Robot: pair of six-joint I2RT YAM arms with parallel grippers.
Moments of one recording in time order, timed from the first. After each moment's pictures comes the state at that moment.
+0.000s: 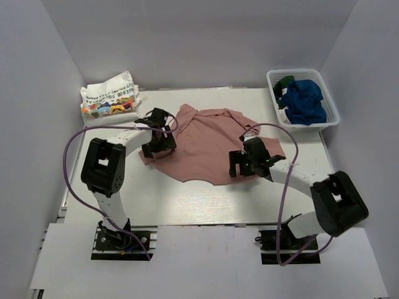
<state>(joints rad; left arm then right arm) -0.34 1.87 1.26 -0.60 -0.16 -0.64 0.53 1.43 0.67 -0.15 -0.01 0.31</state>
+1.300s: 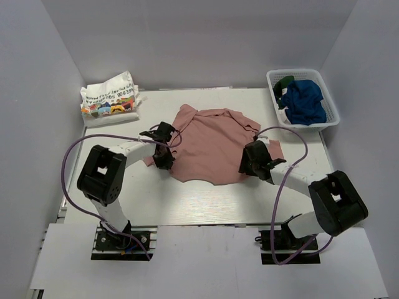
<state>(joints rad) -0.45 1.75 1.06 -0.58 -0.12 -0.82 0.52 1.40 0.60 -0.11 0.23 0.55</state>
